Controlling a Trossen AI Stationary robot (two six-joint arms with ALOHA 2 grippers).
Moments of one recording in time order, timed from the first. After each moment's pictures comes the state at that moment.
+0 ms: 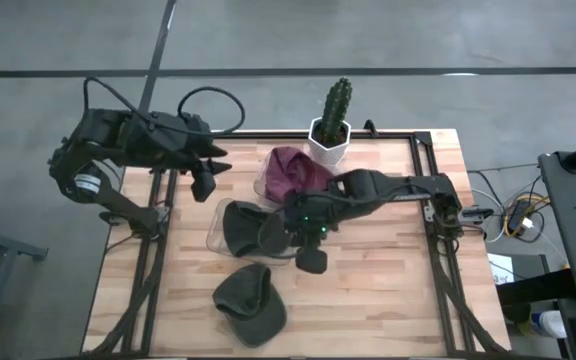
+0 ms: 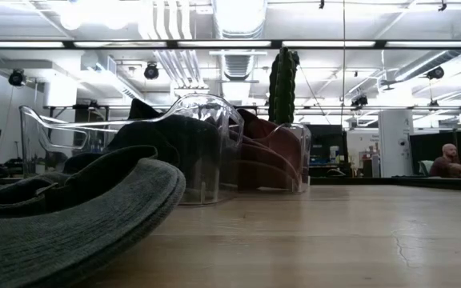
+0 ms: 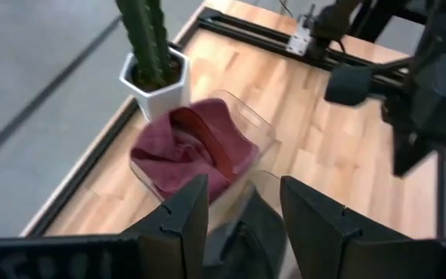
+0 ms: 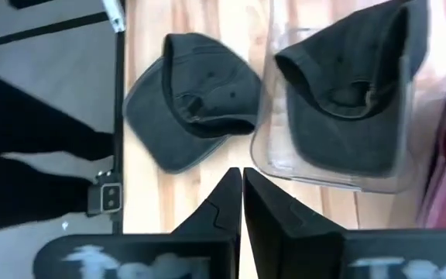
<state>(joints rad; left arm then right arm) -0.06 1.41 2.20 -1.48 -0.32 -0.37 0.19 2.02 2.35 -1.31 -0.13 0.35</state>
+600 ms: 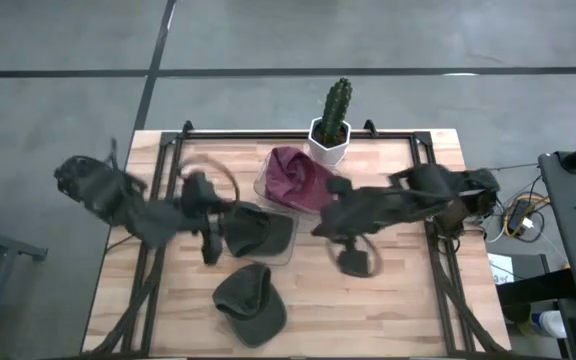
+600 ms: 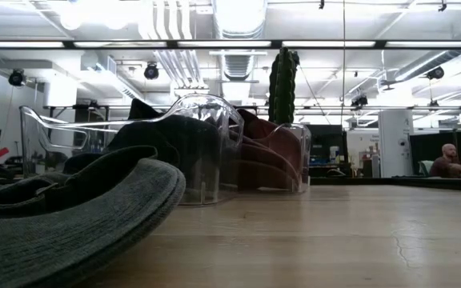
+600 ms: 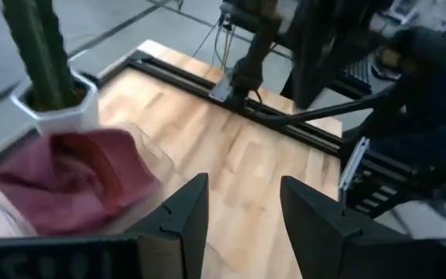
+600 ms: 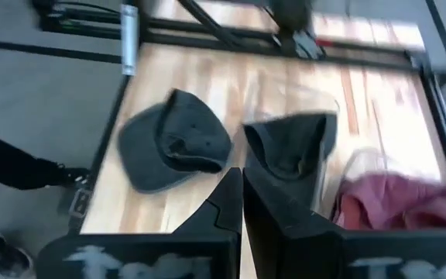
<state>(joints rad) -0.53 1.41 1.96 -1.12 -0.66 -0.71 0.34 1.80 2.34 -1.29 0.17 0.18</state>
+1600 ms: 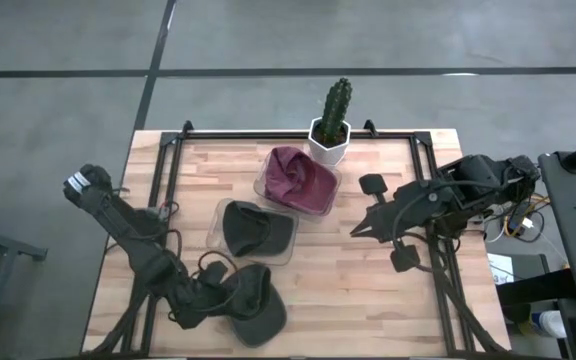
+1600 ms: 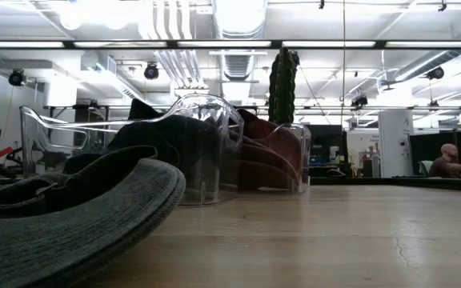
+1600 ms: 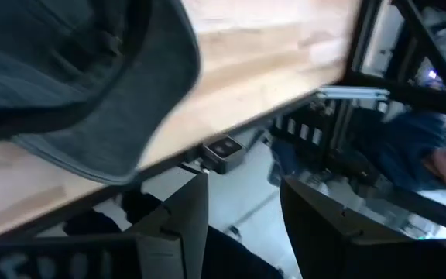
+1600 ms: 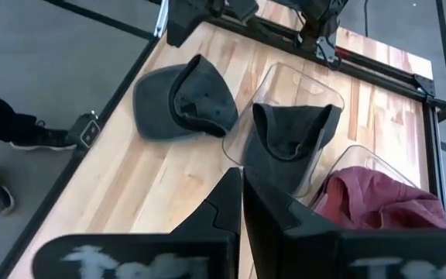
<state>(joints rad) -0.78 1.41 1.16 -0.49 -0.33 -2.17 0.39 1.48 1.99 -1.24 0.13 -0.04</state>
